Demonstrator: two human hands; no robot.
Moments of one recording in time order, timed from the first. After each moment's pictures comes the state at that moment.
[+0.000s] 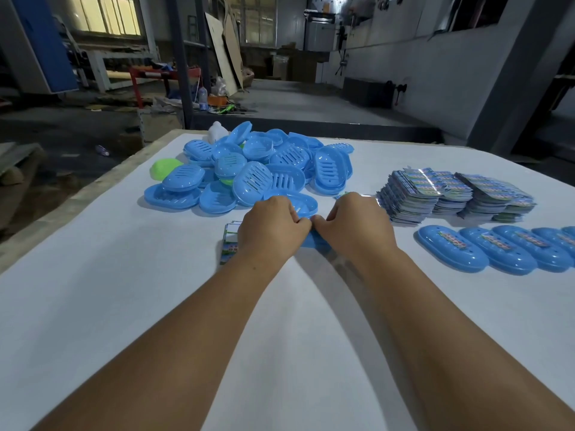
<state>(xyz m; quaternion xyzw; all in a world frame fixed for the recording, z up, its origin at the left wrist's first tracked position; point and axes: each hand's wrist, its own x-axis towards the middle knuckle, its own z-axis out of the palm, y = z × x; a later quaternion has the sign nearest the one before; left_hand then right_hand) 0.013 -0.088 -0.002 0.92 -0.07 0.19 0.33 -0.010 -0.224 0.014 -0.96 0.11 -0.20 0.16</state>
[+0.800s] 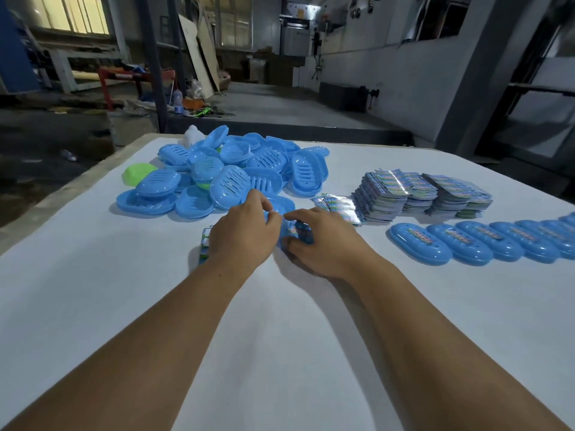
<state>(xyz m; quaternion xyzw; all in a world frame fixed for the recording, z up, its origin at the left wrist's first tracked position) 0.013 -0.076 -0.004 0.93 -0.09 0.19 0.31 -0.036 -0.227 0.006 -0.98 -0.03 -0.11 0.18</state>
